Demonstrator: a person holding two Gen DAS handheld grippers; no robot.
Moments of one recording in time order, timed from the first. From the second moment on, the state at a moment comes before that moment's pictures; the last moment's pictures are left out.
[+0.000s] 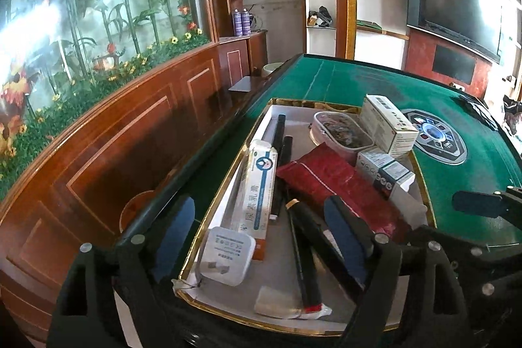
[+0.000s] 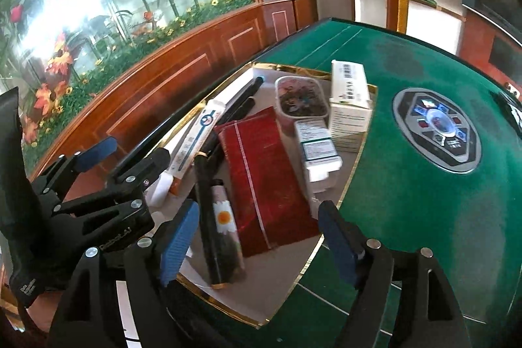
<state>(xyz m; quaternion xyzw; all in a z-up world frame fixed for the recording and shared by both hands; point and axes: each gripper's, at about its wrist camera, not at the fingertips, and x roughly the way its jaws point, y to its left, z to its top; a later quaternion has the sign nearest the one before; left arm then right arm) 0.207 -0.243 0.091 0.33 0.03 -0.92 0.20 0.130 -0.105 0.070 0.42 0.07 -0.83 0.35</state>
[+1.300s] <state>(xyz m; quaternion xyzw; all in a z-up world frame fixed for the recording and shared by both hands) 0.215 -0.174 0.121 0.26 0.02 -0.95 0.17 0.151 -0.046 0.043 0.37 0.14 -0.88 0.25</state>
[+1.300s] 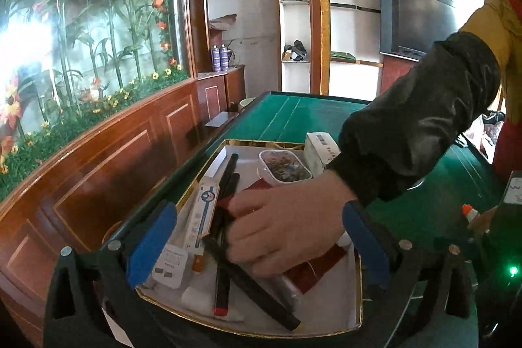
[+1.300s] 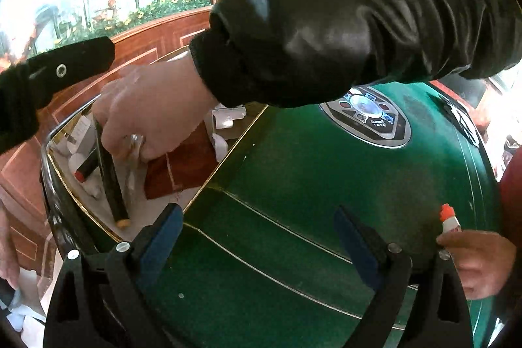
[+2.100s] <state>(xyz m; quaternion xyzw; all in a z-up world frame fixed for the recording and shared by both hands) 0.199 -0.157 0.119 0.26 -0.01 -0.95 0.19 0.133 -0.035 0.054 0.36 0.13 -0.89 0.24</state>
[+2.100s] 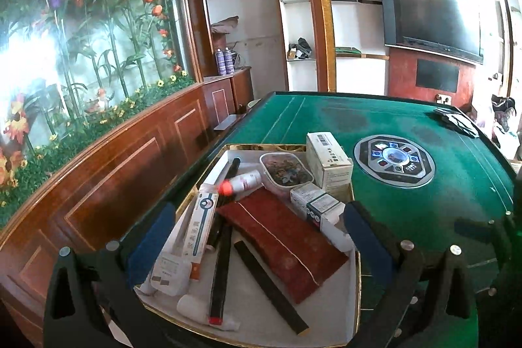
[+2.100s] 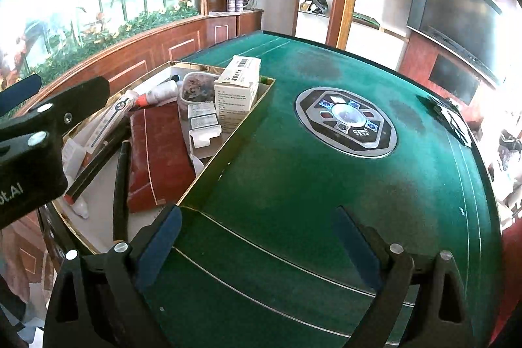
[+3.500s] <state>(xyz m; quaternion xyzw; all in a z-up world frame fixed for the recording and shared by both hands) 0.194 -0.224 0.111 0.30 0.11 -0.93 0.20 0.122 -0.079 0.072 0.34 0.19 -0.89 0.24</state>
